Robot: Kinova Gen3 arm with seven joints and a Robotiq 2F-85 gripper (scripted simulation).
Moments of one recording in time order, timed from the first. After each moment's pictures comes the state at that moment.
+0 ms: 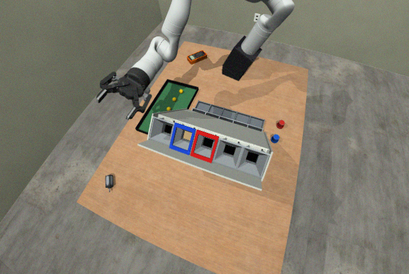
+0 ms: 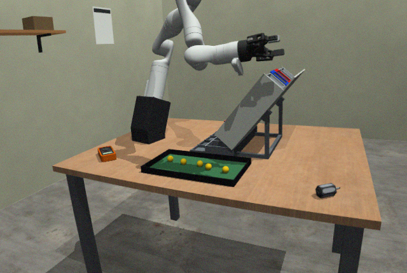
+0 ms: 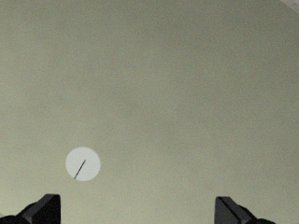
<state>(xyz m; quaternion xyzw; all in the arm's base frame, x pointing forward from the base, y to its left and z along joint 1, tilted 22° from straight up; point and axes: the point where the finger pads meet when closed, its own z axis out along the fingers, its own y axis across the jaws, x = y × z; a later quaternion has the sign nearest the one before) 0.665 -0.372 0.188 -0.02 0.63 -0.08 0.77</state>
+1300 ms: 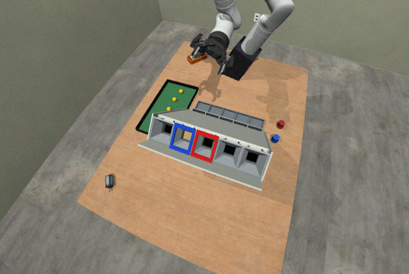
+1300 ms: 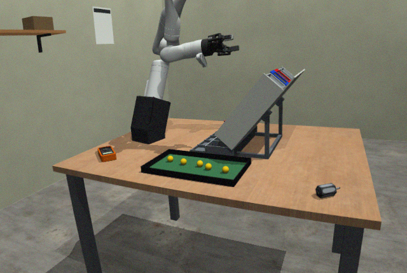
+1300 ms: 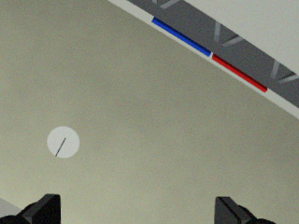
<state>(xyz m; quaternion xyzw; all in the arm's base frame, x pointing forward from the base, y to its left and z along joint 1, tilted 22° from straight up) 0.447 -0.183 0.260 -0.03 0.63 -0.07 0.77</state>
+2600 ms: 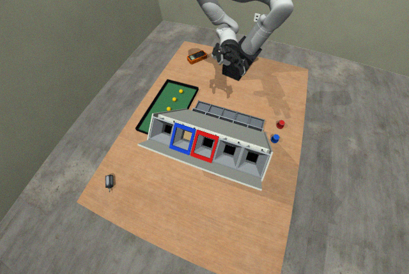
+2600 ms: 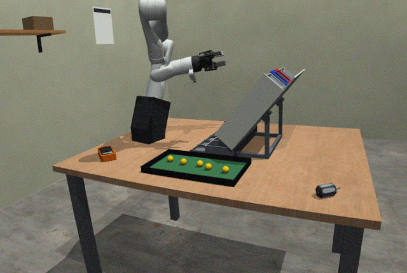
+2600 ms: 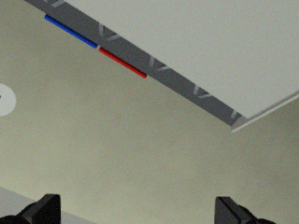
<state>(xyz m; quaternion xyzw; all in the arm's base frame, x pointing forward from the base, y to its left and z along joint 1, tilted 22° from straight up) 0.377 -0.099 0.214 -0.11 0.57 0.00 0.82</state>
